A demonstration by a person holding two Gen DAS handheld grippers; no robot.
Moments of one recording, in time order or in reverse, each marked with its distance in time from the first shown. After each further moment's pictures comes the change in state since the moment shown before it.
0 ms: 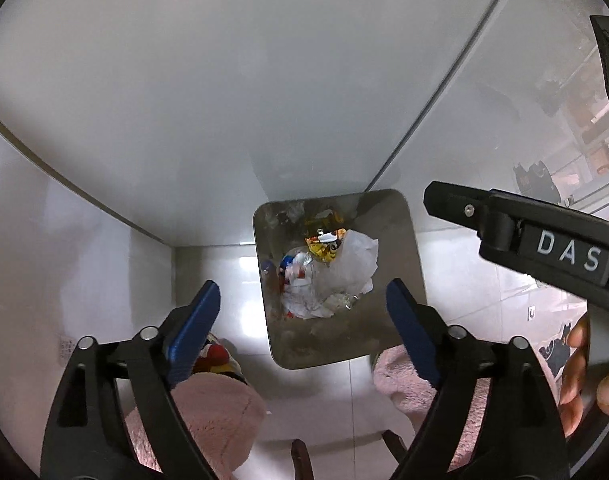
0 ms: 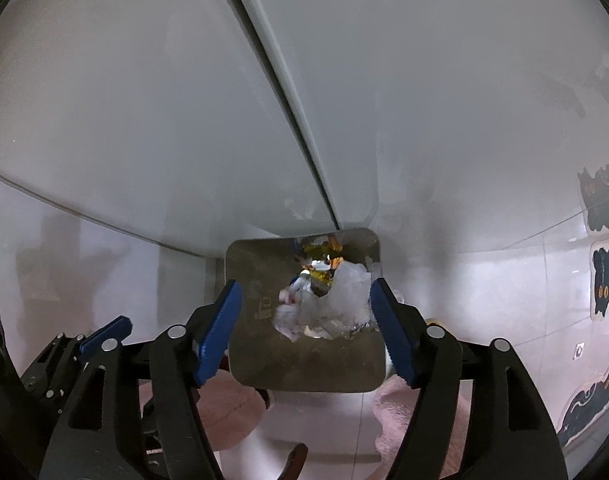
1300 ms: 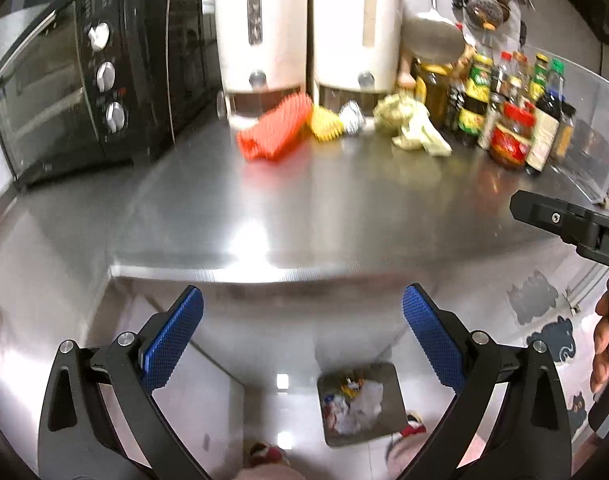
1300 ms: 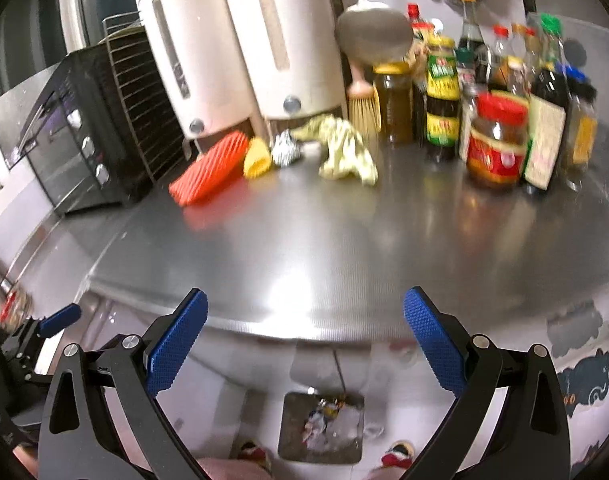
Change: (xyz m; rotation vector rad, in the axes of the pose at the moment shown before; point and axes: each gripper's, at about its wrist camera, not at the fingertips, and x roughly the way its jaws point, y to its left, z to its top) left arm -0.326 0.026 0.098 0.012 -0.529 0.111; right arm -0.313 0.070 0.090 -0.139 -0.530 0.038
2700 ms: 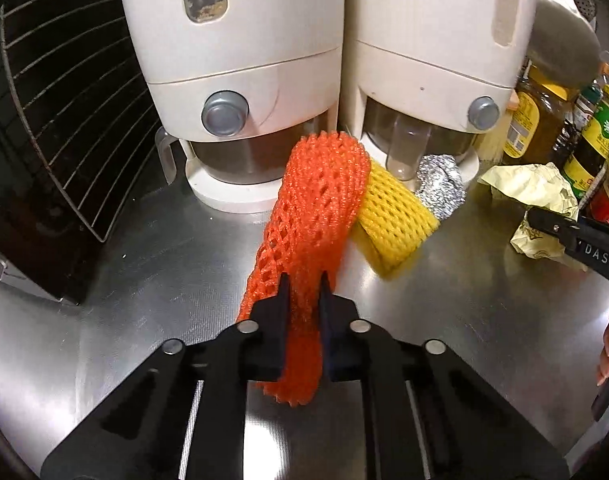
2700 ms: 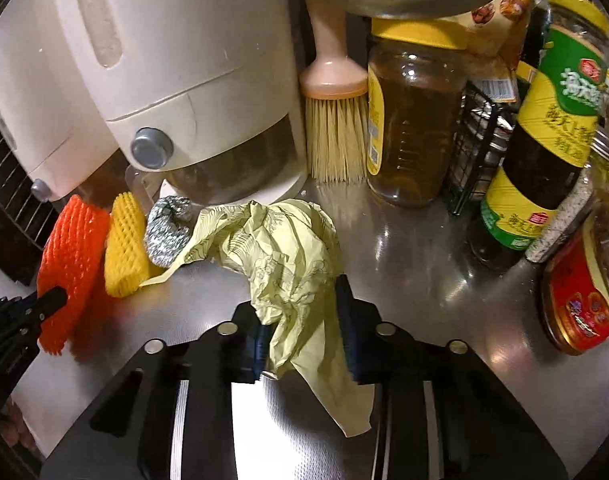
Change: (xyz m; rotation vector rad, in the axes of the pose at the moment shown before) left arm 0.198 0.024 0.162 0.048 0.162 0.001; right arm 0.199 -0.044 0.134 0.037 0.152 -0.121
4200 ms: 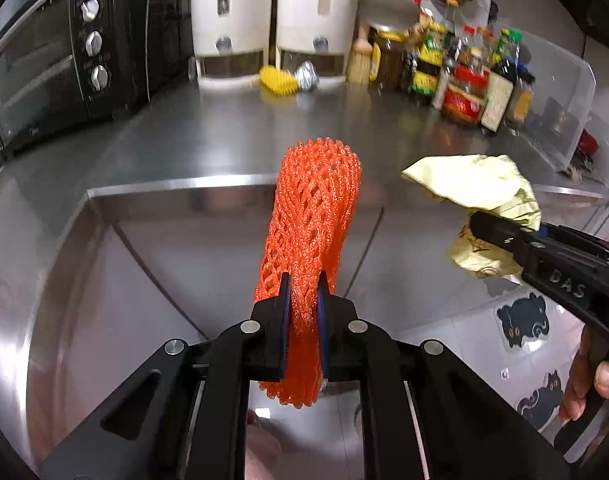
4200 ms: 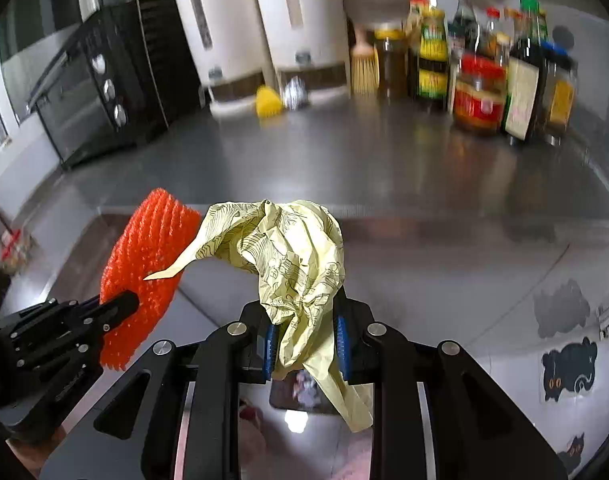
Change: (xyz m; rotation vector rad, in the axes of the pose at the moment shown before) left arm -0.198 -0.077 -0.270 -0.040 -0.063 -0.112; right arm -0.199 0.021 -0.270 -0.083 -0.053 0.092
